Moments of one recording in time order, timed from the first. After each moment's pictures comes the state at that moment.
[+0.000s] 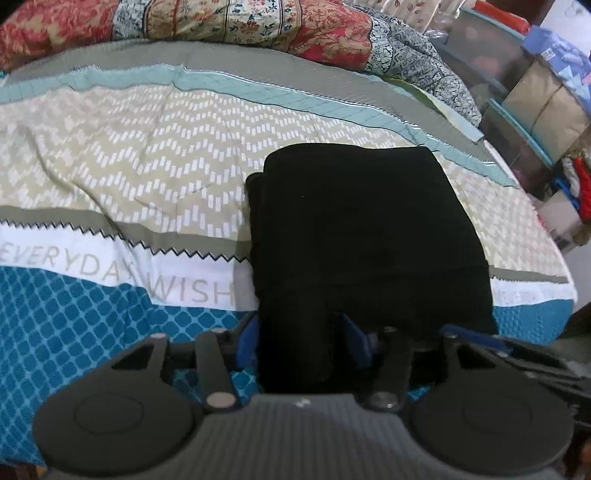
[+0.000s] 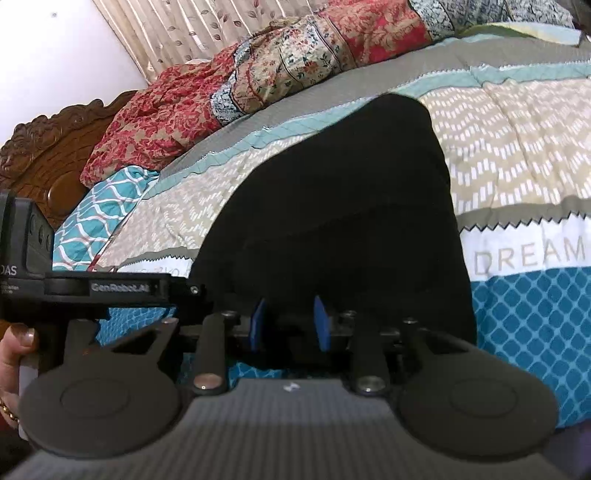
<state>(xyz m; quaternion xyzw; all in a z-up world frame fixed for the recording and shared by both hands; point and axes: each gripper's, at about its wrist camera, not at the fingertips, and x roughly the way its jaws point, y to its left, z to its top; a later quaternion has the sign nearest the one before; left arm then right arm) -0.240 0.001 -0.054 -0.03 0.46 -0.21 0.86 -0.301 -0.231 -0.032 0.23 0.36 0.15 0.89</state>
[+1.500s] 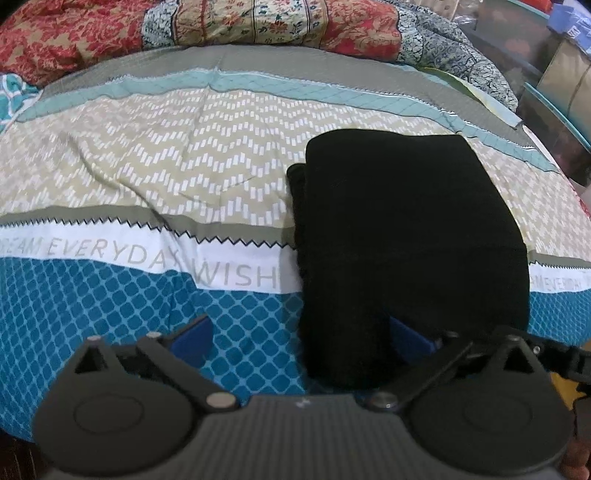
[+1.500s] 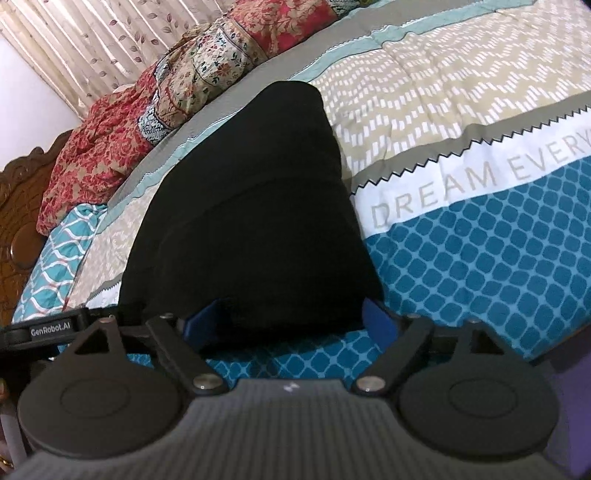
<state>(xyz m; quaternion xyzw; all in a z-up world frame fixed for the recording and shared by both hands) -0.248 0.002 -0.056 0.02 0.47 -0.14 0.87 -0.309 -0.273 -0.069 0.31 0.40 0.06 0.86</state>
